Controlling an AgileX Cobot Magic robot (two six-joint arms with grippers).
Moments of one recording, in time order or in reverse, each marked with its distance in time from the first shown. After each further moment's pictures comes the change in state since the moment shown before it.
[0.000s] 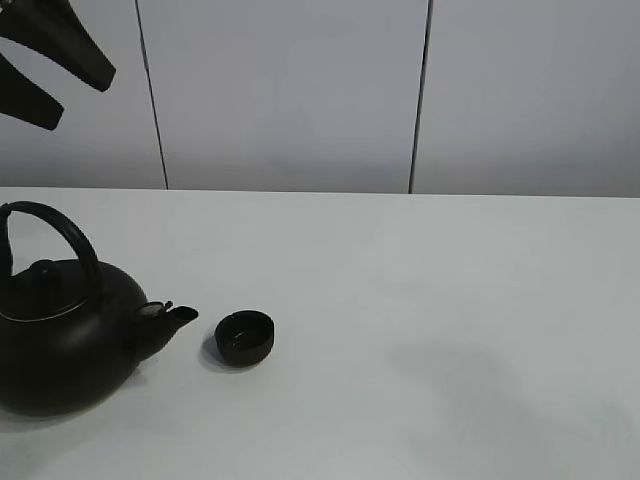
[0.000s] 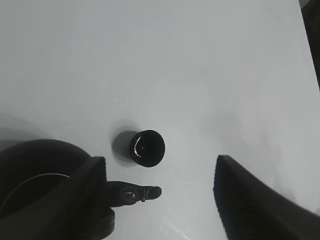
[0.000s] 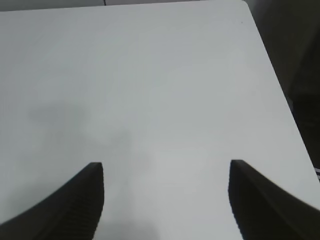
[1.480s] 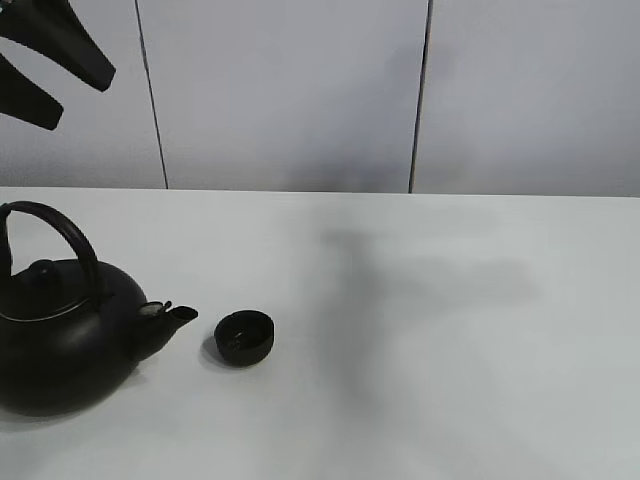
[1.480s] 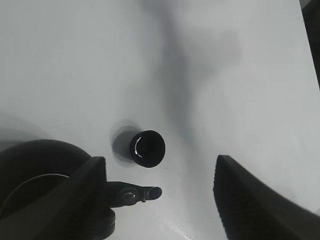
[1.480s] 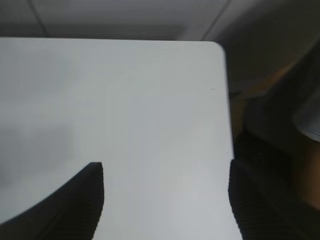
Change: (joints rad) left arm 0.000 0.000 0.000 0.000 0.000 0.000; right arm 0.078 1.558 -1.148 -0.251 -0.007 0.088
